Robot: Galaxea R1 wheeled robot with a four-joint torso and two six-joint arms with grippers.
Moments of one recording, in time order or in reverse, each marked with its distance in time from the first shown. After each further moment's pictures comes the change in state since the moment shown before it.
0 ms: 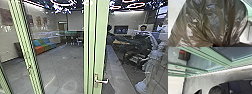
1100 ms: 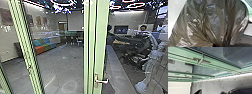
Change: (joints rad) left arm 0.059 -0.137 0.193 -0.024 -0.007 0.000; right arm 0.425 -0.029 -0.070 0.292 -0.247 0.069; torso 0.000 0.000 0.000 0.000
